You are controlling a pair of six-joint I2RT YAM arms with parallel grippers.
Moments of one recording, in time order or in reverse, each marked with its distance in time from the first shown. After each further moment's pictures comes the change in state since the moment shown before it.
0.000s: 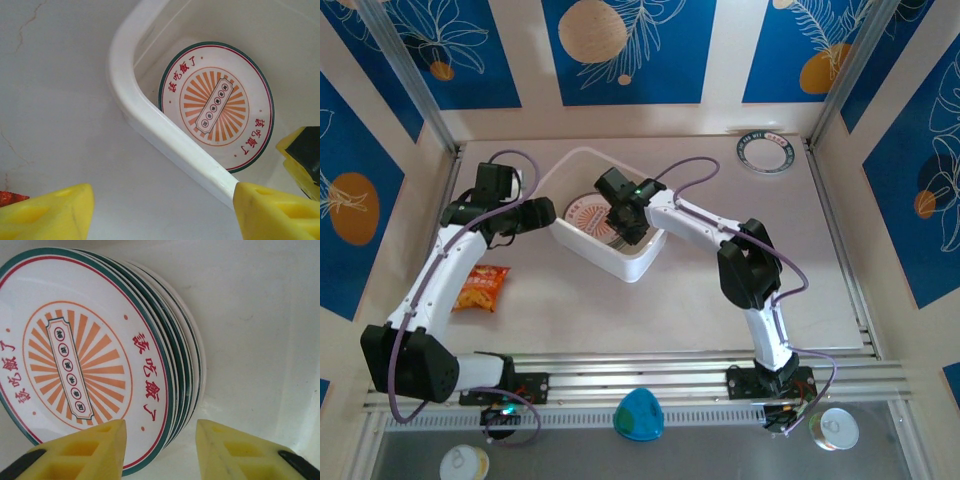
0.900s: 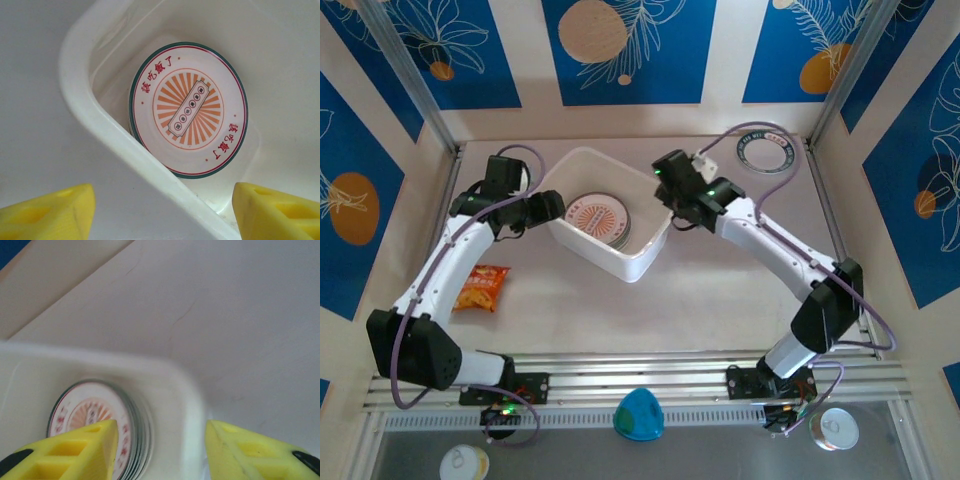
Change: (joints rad) left arm -0.056 0.071 0.061 0.003 0.030 -0.116; right arm -0.173 -0.507 -0.315 0.112 0.287 -0.408
